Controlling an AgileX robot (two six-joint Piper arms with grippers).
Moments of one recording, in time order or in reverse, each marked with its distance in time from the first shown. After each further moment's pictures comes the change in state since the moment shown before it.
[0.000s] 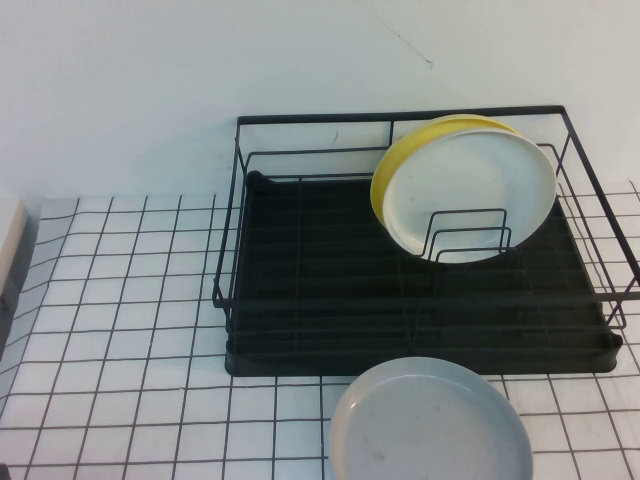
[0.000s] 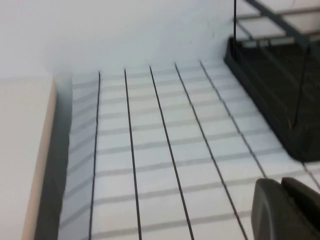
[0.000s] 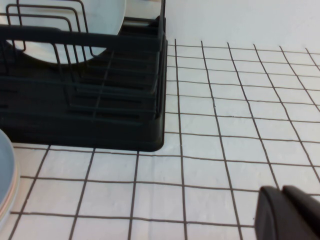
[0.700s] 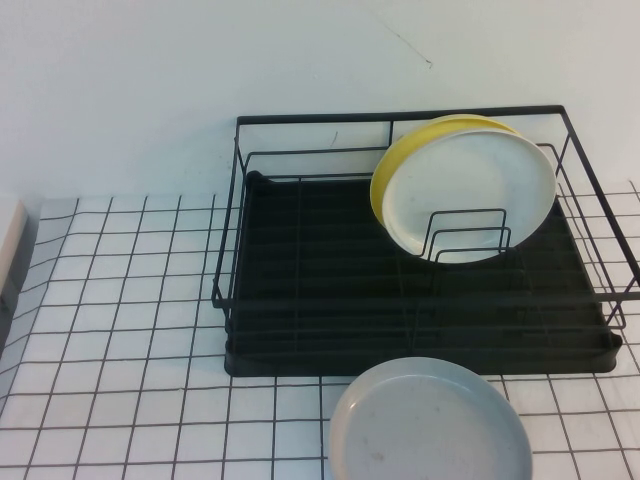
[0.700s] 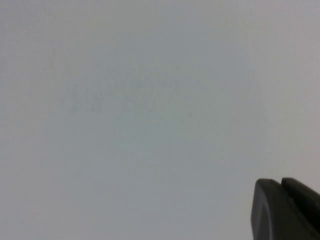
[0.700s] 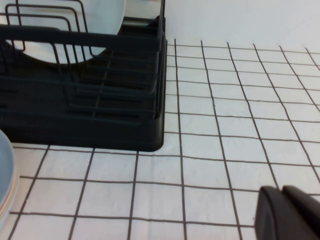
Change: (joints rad) right arm 0.000 0.000 0.000 0.000 0.000 0.000; left arm 0.000 0.000 0.000 -0.040 -0.749 -0.006
